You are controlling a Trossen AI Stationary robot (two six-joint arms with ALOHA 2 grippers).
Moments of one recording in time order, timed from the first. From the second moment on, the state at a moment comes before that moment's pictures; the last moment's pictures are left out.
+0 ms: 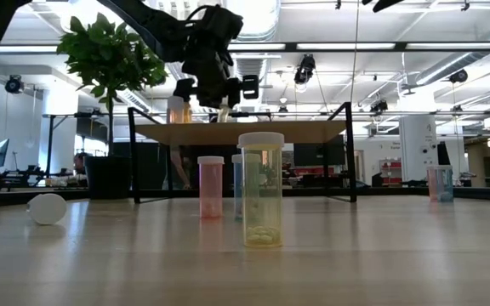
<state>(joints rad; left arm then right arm) 0.35 1.80 1.28 0.19 -1.04 -0.39 -0.35 1.00 1.48 -0.99 0.44 0.21</state>
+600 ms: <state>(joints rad) 0.33 1.80 1.32 0.17 -1.10 -0.52 -0.35 1.00 1.48 -0.99 0.43 0.16</state>
